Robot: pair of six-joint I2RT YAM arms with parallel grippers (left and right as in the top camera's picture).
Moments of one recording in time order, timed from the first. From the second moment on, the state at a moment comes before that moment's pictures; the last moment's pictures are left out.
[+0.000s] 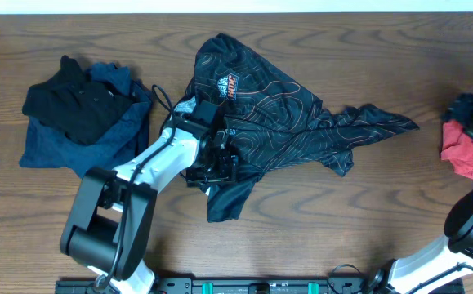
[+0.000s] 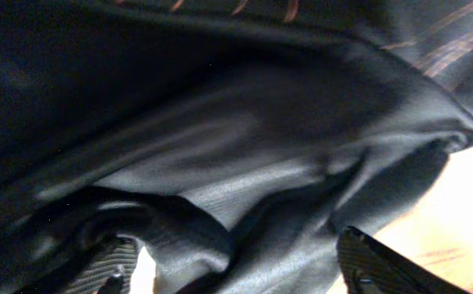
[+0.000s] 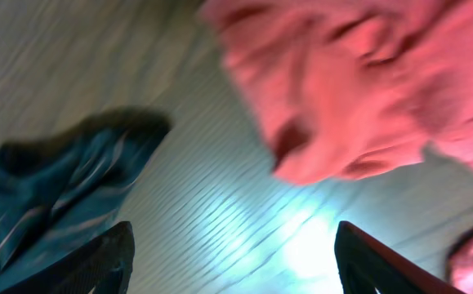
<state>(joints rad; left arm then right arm) -0.42 1.78 1.04 -0.80 0.32 -0.38 -0.48 1.87 1.57 -1.06 0.02 0.24</state>
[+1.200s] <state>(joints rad) -0.42 1.71 0.92 -0.68 0.22 -0.61 -0.44 1.87 1.57 -1.19 0.01 0.20</state>
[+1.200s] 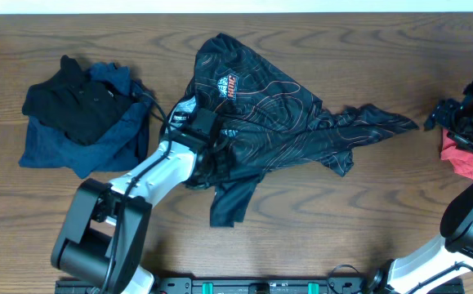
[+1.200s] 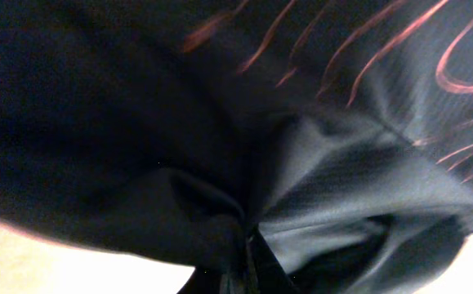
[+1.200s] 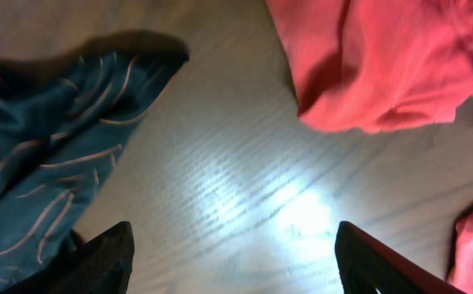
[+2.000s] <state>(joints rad) -0.19 1.30 0.95 -0.98 0.23 -0.48 -0.24 1.87 1.14 -1.03 -0.10 0.18</state>
